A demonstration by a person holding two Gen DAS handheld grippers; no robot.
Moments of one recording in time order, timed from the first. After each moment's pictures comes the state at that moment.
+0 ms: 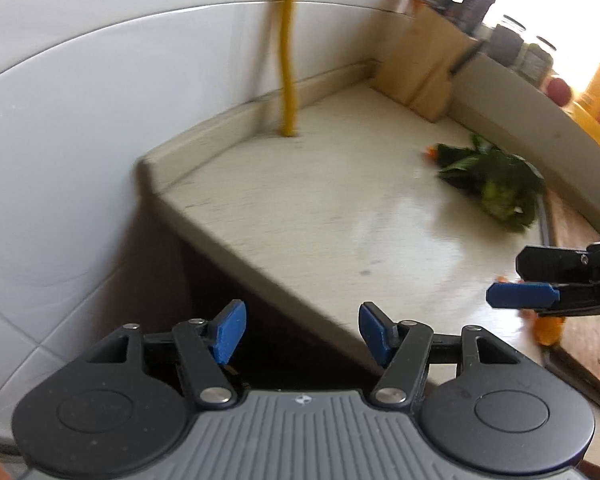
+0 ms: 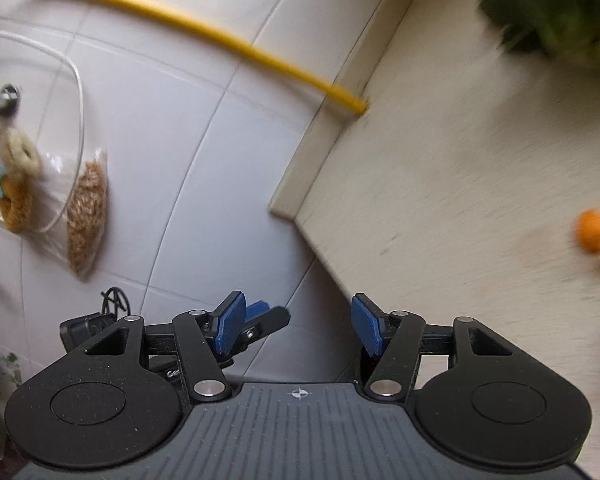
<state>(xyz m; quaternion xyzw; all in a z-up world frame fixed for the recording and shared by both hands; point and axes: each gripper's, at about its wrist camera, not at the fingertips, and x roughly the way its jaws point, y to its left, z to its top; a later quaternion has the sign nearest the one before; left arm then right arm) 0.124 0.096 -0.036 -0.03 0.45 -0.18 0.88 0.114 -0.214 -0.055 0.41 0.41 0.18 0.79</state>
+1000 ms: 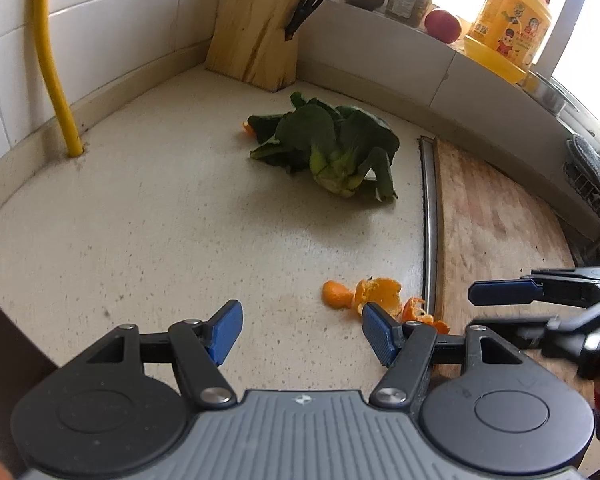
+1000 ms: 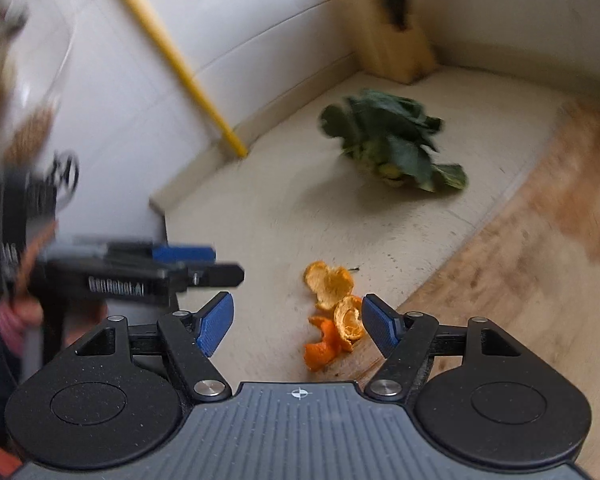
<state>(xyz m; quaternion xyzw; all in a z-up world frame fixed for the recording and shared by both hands) 0.113 -0.066 -0.037 0.01 0.45 -0.29 0.84 0.032 -0.298 -0.032 0.16 0.41 0.10 0.89</state>
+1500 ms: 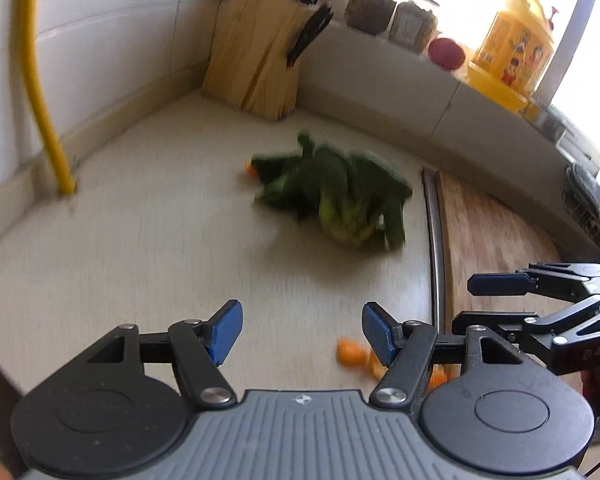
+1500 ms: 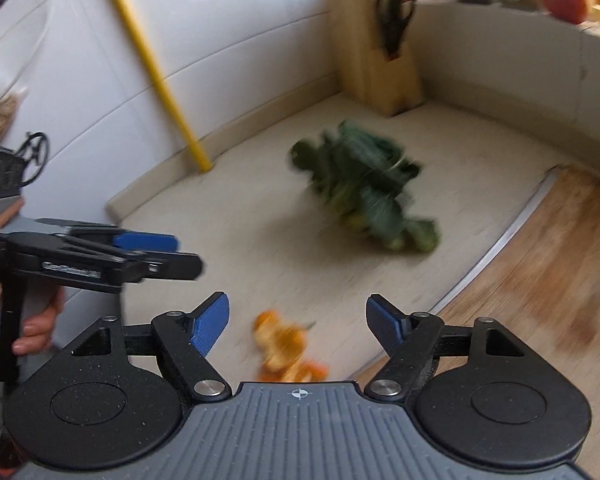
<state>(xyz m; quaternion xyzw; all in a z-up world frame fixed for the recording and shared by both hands) 0.162 -0.068 -0.021 -0.01 0.42 -0.32 0.85 0.069 -0.311 -0.016 0.11 0.40 0.04 0.91</state>
